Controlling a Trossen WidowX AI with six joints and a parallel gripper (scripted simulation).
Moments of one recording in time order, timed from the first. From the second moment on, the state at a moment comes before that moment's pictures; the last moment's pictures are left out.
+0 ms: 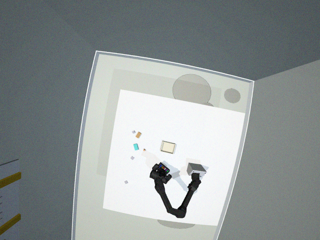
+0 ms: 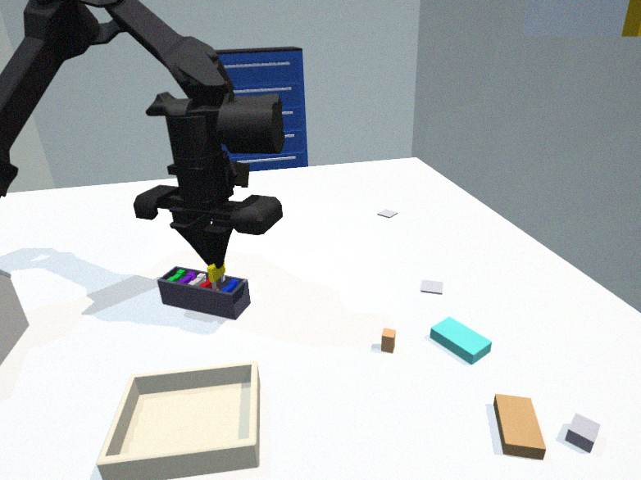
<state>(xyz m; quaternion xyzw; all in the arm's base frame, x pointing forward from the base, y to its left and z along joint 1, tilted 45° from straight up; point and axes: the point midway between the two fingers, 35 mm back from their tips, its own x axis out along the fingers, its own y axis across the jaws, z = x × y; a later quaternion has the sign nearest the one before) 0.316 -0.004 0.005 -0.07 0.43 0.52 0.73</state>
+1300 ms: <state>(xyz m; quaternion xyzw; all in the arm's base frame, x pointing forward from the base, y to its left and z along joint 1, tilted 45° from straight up) 0.316 -0.059 -0.002 -0.07 0.43 0.51 0.74</state>
